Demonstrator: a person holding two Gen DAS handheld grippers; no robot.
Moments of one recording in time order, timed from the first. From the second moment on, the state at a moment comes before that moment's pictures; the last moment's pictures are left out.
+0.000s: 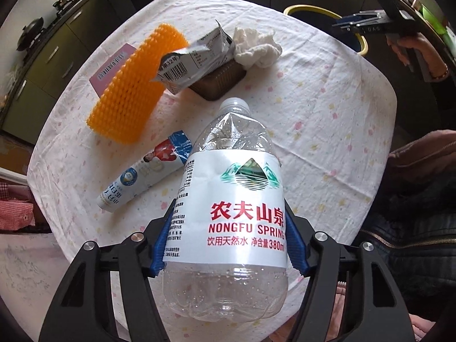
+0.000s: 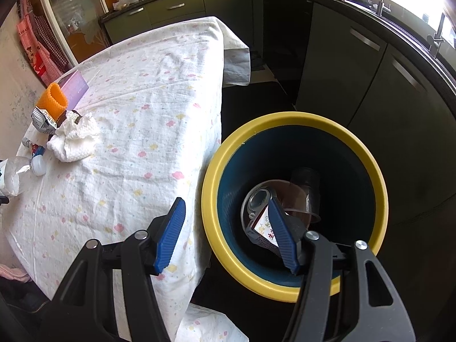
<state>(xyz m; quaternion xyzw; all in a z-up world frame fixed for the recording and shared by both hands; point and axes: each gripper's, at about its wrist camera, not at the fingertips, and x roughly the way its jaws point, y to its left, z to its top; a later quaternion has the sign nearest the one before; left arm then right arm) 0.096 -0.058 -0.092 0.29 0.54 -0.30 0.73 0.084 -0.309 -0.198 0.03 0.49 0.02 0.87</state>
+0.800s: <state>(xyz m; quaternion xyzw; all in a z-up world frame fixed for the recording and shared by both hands) 0.089 -0.053 -0.074 0.24 0.43 -0.28 0.82 0.082 -0.306 -0.199 0.03 0.49 0.03 0.87</state>
